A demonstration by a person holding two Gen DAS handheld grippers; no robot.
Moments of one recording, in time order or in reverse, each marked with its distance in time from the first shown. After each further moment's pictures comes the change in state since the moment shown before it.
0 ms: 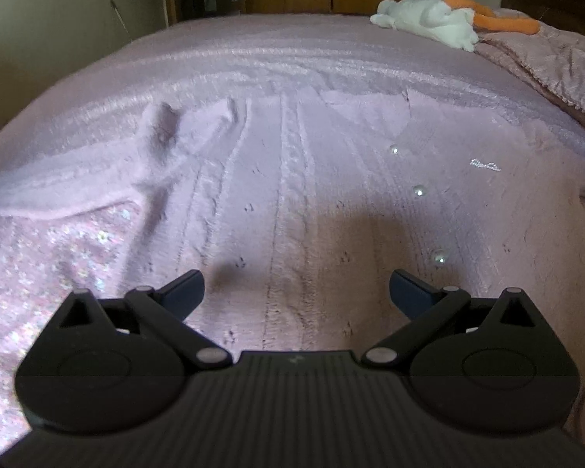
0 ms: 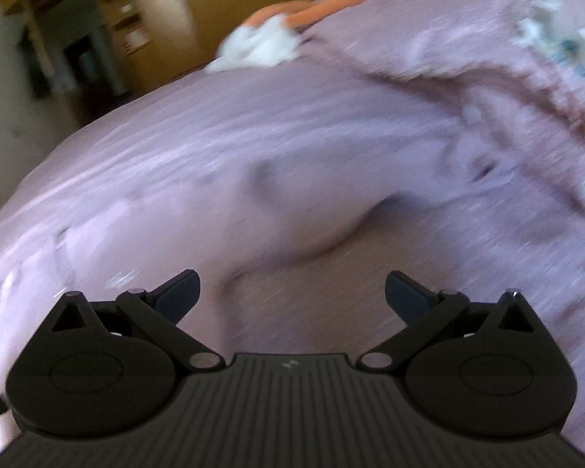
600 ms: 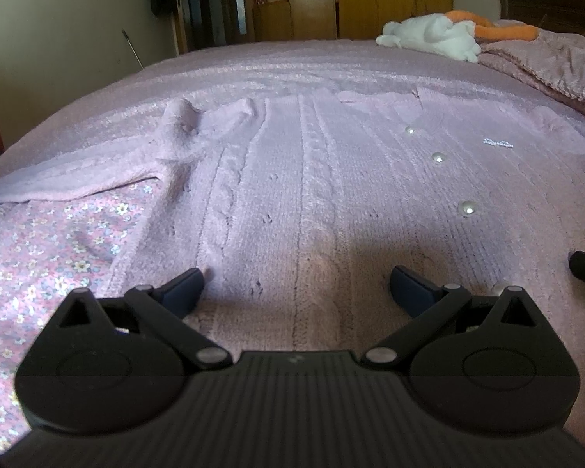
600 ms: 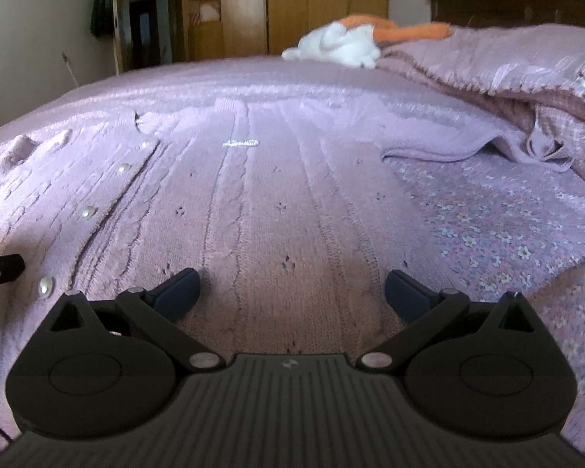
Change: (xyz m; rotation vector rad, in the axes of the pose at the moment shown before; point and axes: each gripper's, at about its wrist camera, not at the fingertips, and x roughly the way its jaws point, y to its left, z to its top) left arm -0.003 0.013 -0.049 0.025 -0.112 0.038; right arm -0.030 0.128 -0.160 -0.315 -0.021 0.080
